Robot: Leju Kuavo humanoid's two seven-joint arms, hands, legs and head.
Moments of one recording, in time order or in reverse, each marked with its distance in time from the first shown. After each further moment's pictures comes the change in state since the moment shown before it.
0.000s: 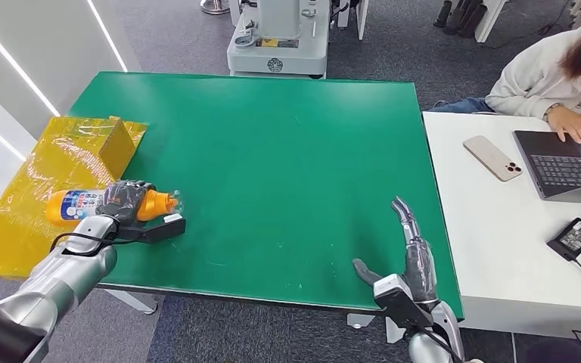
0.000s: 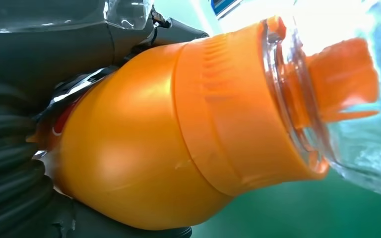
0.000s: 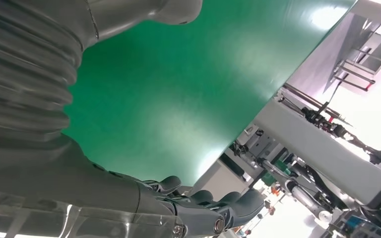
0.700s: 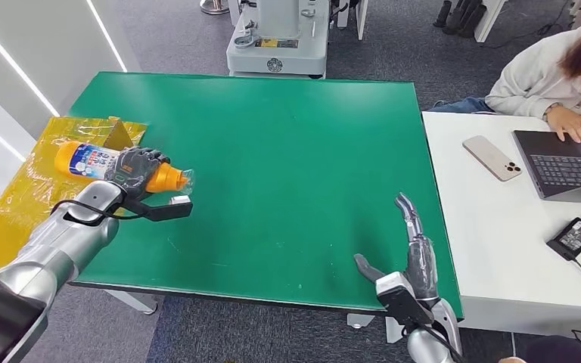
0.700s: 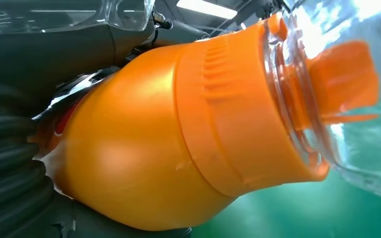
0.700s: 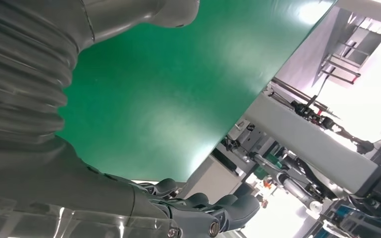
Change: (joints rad) left arm -0.152 -0.007 -0.106 -0.014 -0.089 -0.024 -0.086; right arm -0.023 0.007 -0.001 0.023 -0.030 -0.034 -0.029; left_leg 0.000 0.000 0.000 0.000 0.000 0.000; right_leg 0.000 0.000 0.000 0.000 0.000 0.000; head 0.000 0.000
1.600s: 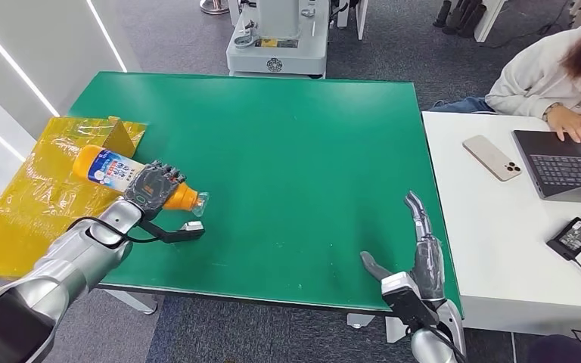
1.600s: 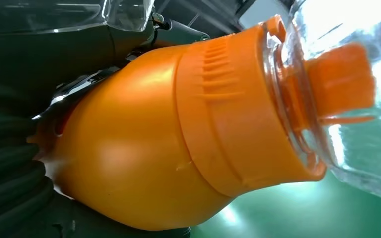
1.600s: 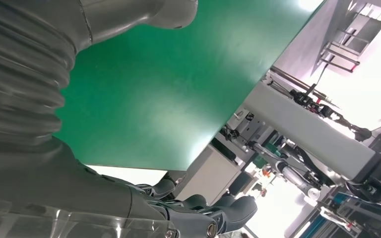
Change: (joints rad) left arm 0.049 -0.017 -0.175 -0.006 -0.121 0.135 0.140; right arm 0.006 0.000 -0.021 -0.014 0.001 -0.025 -0.009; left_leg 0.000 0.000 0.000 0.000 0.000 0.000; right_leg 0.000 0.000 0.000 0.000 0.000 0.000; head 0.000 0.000
